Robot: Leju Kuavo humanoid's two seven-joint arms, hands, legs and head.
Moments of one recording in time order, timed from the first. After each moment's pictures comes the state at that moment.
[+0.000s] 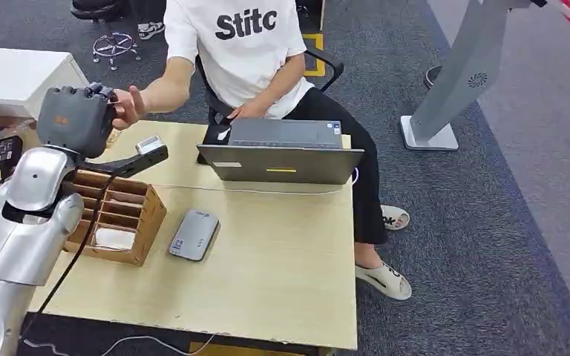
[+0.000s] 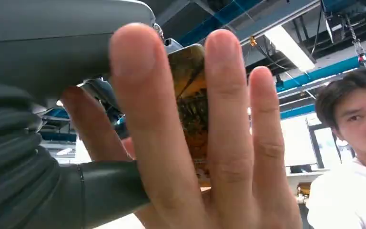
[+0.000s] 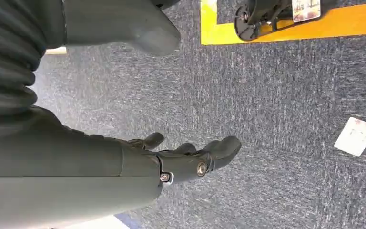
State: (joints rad) left arm -0.85 0.19 -0.52 -1.07 -1.31 0.24 0.05; right arm -0.09 0.22 -0.93 -0.21 0.92 -0.37 0.06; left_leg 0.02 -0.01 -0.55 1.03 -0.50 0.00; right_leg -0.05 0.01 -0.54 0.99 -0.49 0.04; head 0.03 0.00
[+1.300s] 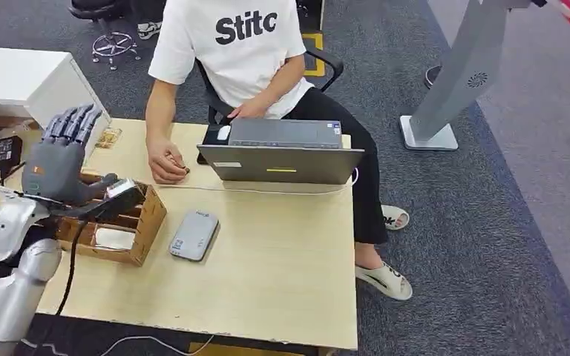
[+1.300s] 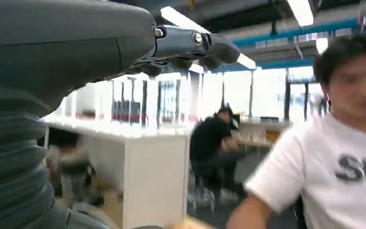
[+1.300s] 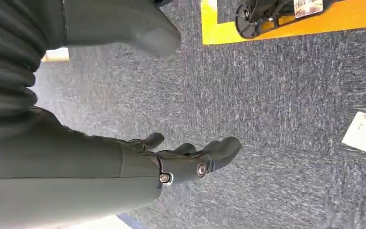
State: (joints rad) left arm -0.53 0.31 -0.37 -1.36 -0.95 0.05 -0.09; right arm -0.08 0.22 -0.95 -0.21 0.90 -0.38 0.06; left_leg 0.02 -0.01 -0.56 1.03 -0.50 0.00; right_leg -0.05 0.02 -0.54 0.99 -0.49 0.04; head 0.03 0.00
